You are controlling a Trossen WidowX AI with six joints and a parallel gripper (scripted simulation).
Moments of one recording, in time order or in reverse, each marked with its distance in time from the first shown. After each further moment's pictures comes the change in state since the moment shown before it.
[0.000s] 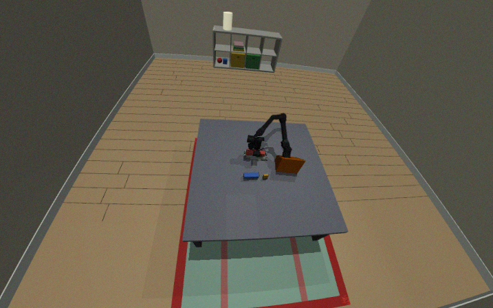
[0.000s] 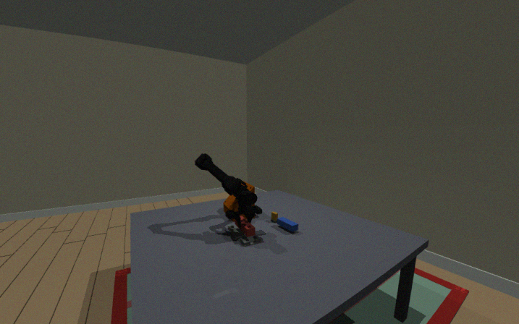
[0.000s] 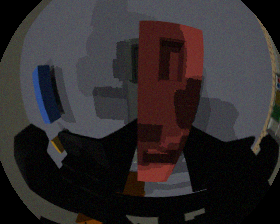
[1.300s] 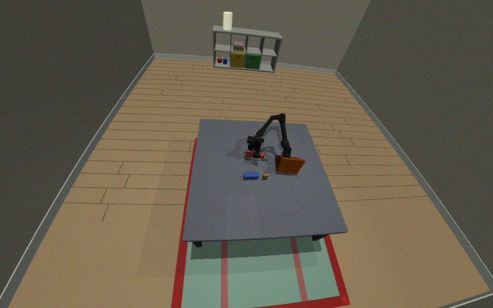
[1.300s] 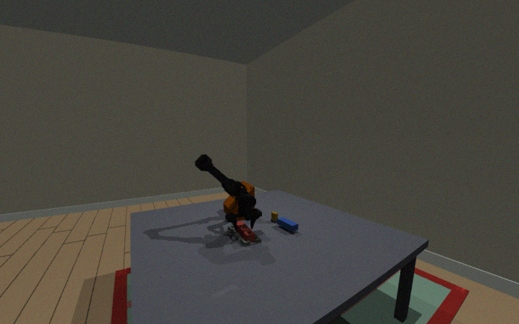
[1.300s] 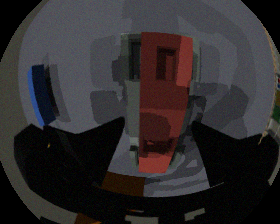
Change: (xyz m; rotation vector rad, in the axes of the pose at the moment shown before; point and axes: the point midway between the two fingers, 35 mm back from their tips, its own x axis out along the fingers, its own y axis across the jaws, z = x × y) arm 0.016 0.000 -0.001 -0.003 0.002 -0.002
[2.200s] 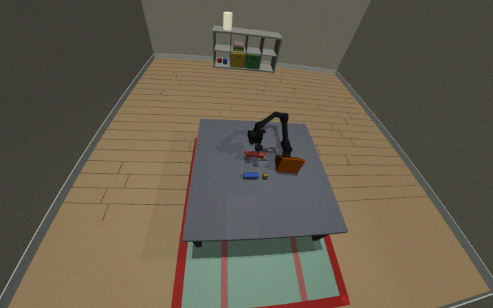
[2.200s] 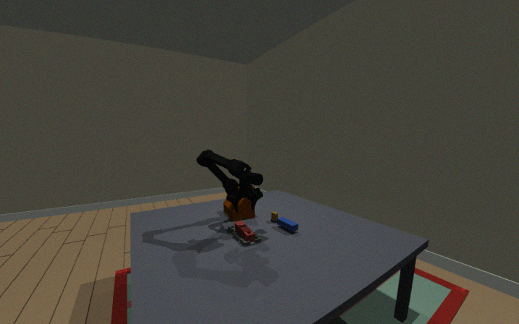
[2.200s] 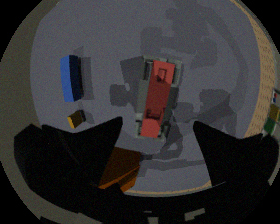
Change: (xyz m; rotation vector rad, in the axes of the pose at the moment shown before) arm -0.105 0.005 0.007 -0.122 -0.001 -0.001
